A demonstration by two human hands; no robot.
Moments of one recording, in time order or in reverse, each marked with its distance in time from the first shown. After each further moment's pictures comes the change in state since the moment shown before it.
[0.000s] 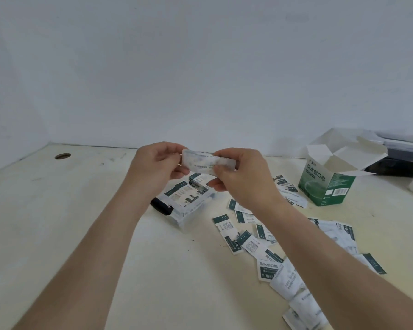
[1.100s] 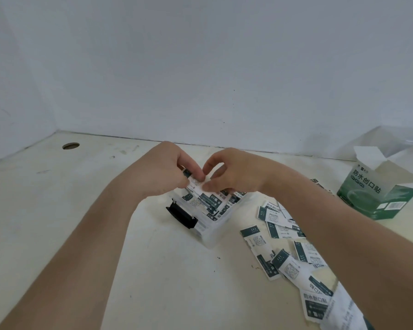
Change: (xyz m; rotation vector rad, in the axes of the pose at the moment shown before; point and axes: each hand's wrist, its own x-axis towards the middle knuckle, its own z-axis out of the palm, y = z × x) left_hand 0.055 -0.026 -0.041 0.579 -0.339 -0.037; right_hand 0.089 0.019 0.045 -0.359 -0.649 0.115
